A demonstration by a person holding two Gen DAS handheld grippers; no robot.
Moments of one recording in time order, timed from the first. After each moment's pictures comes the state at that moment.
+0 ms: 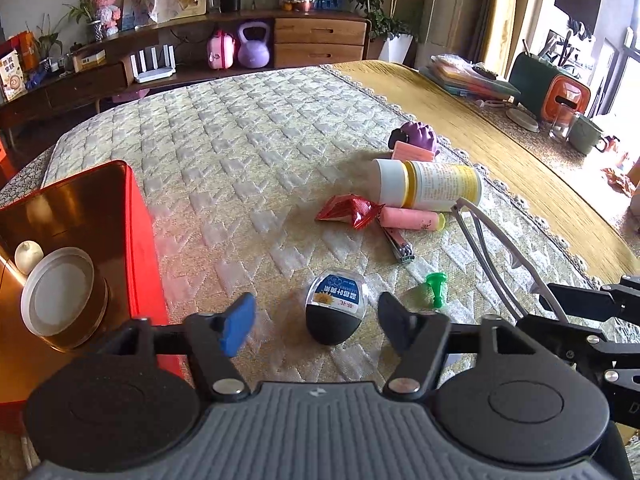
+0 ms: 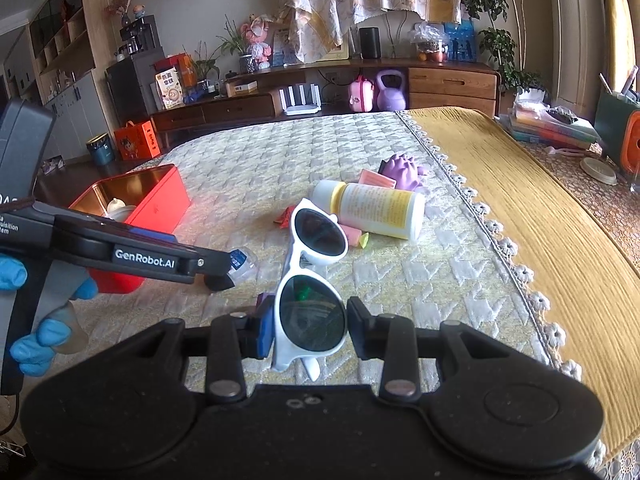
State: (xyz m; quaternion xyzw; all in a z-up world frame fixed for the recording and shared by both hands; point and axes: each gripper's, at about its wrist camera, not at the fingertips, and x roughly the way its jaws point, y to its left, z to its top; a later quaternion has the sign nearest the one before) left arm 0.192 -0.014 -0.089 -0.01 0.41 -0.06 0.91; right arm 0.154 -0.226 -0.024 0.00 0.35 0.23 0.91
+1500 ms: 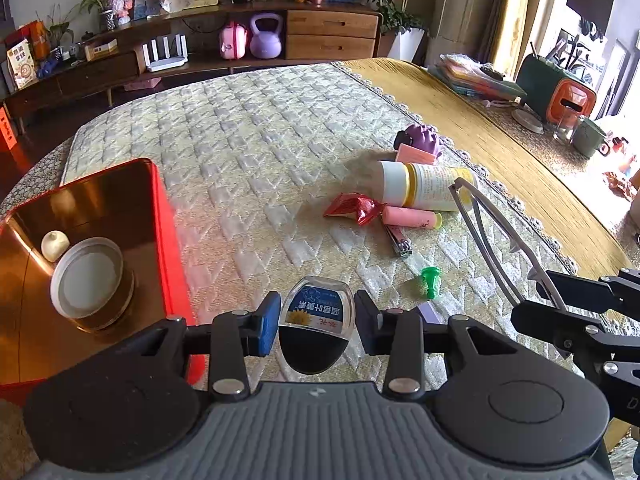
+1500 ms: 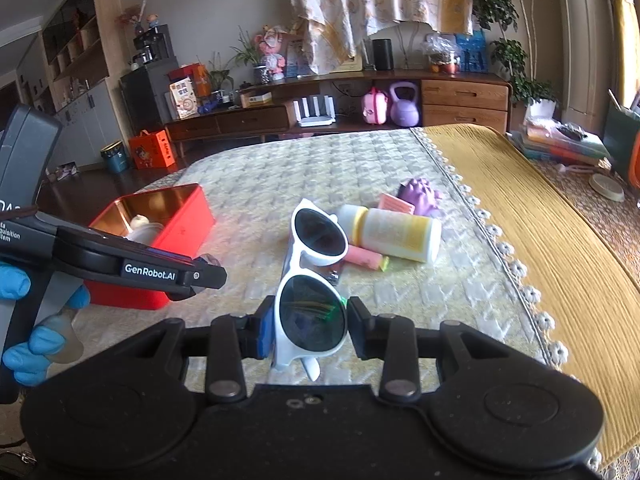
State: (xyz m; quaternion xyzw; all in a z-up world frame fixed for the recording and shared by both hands) left arm 0.176 -0.009 -0.063 -0.02 0.43 -0.03 0.90; right arm 0.141 -0.215 0.001 0.01 0.33 0.26 0.91
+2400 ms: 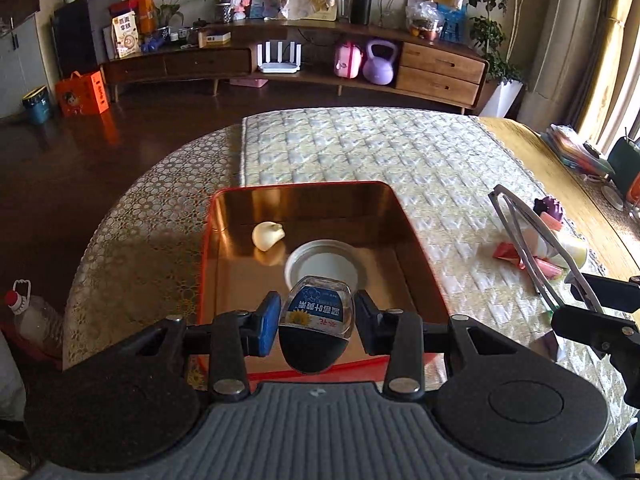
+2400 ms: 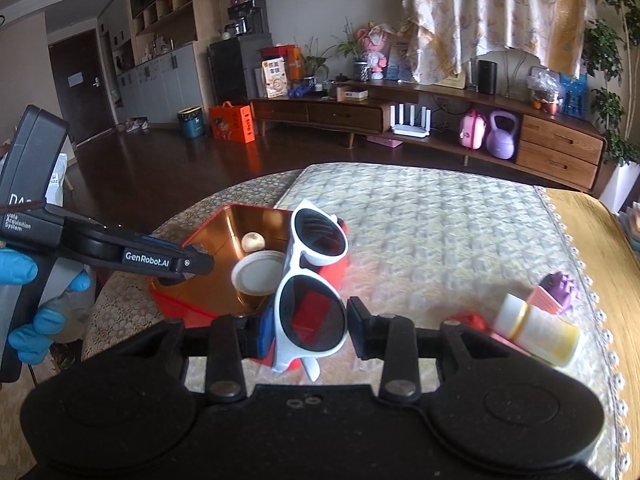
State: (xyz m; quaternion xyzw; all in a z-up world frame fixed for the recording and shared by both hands) left arm 0.129 0.149 -0.022 -0.07 0.41 0.09 0.91; right arm 0.150 -0.075 0.052 -0.07 0.32 0.37 0.87
